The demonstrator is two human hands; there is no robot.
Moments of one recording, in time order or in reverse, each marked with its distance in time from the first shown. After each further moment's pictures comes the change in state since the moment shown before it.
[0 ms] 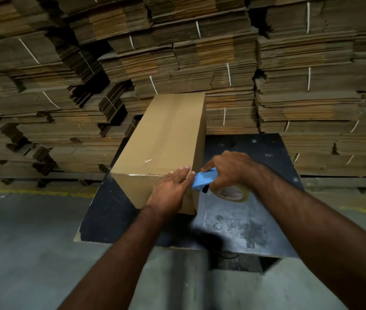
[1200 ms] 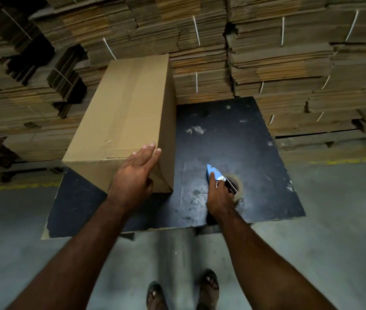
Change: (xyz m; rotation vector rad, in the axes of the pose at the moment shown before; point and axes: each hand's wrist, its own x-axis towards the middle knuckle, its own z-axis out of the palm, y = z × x) left_hand 0.002 -0.002 0.009 -0.033 0.023 -0.017; right_hand -0.017 0.013 0.237 0.268 -0.019 0.628
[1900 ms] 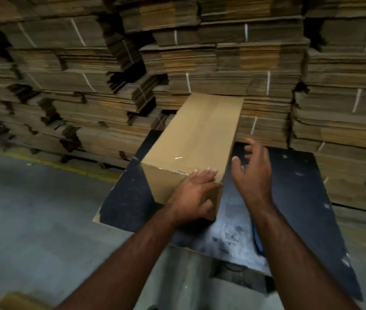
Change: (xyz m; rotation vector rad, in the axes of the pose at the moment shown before) left_hand -0.027 -0.016 -0.024 -0.412 0.054 -0.041; right_hand -0.036 -0.128 -0.174 0.738 0.719 -0.517
